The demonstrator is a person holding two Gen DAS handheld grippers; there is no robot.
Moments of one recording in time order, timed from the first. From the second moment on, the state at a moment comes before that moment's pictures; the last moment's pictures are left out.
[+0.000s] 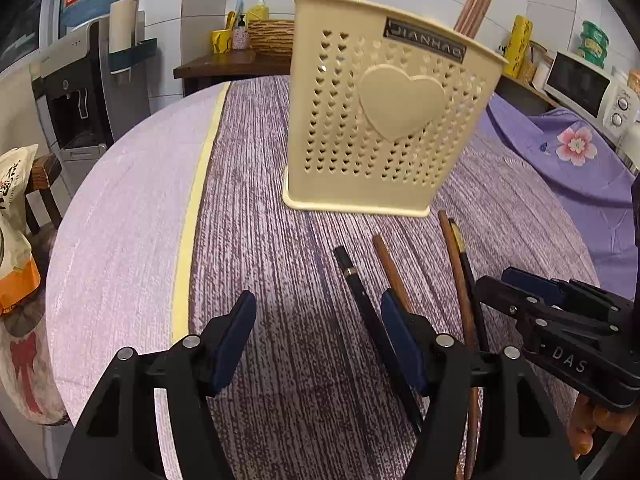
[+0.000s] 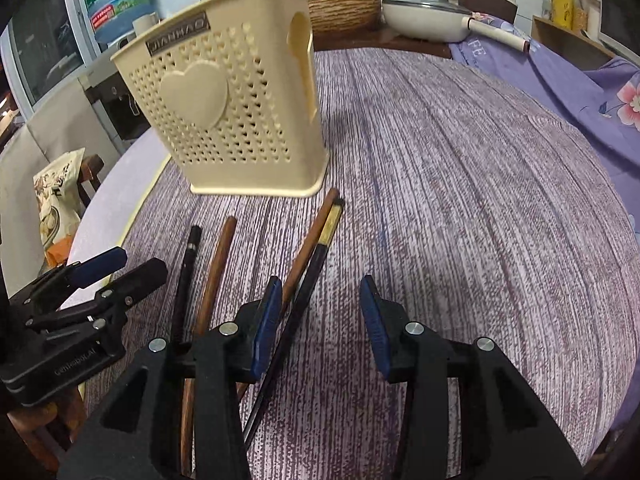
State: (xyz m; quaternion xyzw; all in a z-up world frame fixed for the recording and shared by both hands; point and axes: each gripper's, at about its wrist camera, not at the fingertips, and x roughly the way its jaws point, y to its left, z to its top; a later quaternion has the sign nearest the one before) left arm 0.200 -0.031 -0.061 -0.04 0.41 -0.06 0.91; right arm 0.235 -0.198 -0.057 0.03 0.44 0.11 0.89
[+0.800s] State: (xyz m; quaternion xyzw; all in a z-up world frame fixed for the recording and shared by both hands) left arm 0.211 -0.059 -0.068 0.00 0.43 -0.06 0.90; right arm 0.260 -0.180 -0.063 0.00 0.45 0.08 0.89
